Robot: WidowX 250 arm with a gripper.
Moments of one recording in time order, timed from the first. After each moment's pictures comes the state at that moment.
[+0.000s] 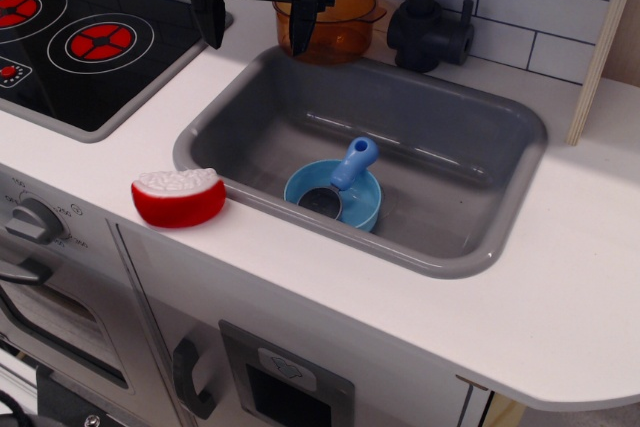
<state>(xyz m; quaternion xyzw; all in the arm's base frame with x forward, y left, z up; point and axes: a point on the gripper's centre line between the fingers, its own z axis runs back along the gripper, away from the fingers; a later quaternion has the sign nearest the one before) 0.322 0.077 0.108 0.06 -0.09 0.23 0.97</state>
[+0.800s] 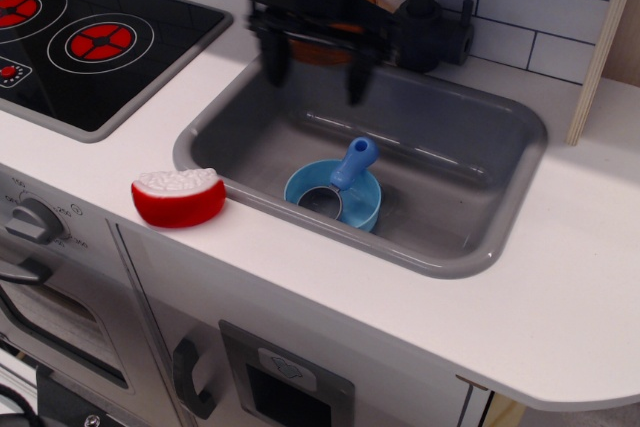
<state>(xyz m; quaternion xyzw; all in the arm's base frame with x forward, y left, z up) 0.333 0.024 0.075 0.05 -0.05 0.09 0.99</state>
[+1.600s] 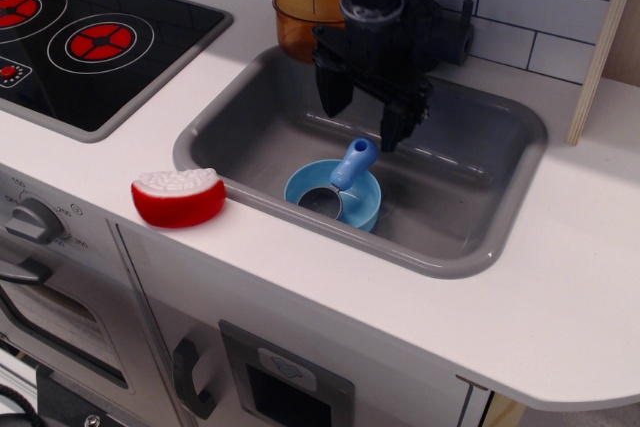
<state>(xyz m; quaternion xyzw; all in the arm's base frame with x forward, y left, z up) 0.353 0.001 0.033 0.03 -0.07 -0.11 0.99</state>
